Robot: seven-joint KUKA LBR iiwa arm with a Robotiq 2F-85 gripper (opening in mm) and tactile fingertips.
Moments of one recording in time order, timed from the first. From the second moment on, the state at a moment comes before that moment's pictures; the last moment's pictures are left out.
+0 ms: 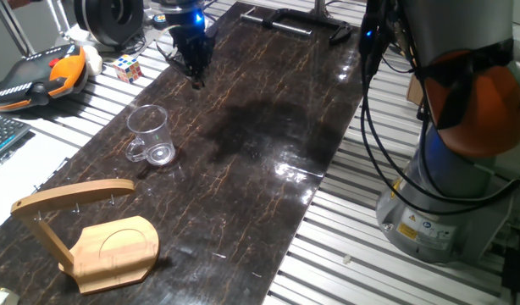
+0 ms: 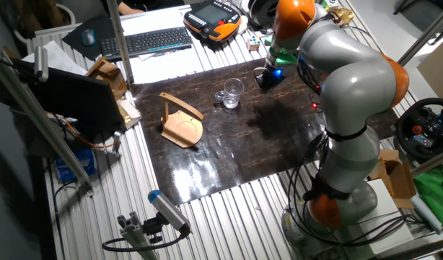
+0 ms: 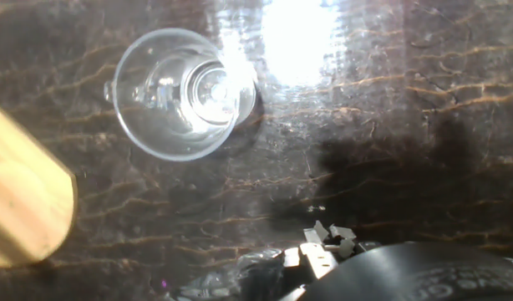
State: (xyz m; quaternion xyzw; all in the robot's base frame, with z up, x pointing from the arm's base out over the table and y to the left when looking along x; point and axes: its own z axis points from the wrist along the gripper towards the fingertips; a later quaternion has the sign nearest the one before) arm 0.545 0.008 0.207 -0.02 -1.00 -0.06 0.07
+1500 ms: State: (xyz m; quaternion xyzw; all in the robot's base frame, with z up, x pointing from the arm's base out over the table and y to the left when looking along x) arm 0.597 0.063 0.186 -0.07 -0.99 -0.05 0.06
